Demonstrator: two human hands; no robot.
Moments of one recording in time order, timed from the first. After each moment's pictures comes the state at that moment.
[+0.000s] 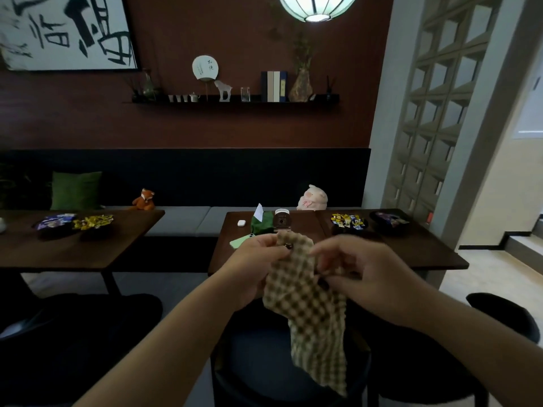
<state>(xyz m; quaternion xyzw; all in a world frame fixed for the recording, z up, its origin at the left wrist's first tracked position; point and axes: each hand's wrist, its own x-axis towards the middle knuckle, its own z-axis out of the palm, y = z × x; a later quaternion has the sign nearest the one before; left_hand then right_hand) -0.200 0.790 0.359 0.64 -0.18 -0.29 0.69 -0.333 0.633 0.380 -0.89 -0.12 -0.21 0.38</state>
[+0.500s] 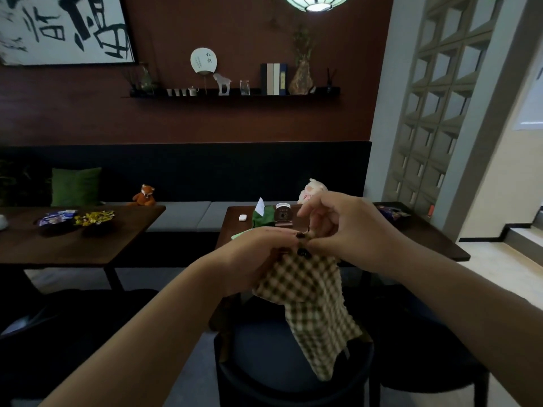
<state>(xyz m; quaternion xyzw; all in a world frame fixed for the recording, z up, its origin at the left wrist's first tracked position) -0.212 0.812 0.389 0.64 -0.32 -0.38 0.59 -0.299 0.646 0.415 -0.91 -0.10 -0.22 0.33</state>
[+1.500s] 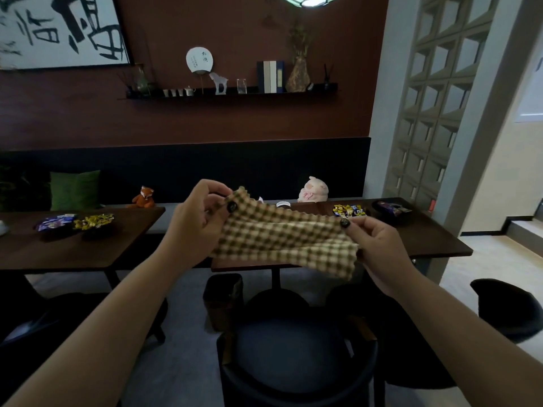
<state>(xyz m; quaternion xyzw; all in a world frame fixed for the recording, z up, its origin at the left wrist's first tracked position) -0.142 0.857 0.381 0.75 -0.40 0.20 0.48 -0.269 0.596 0.333 -0.64 0.11 -0.29 0.70</state>
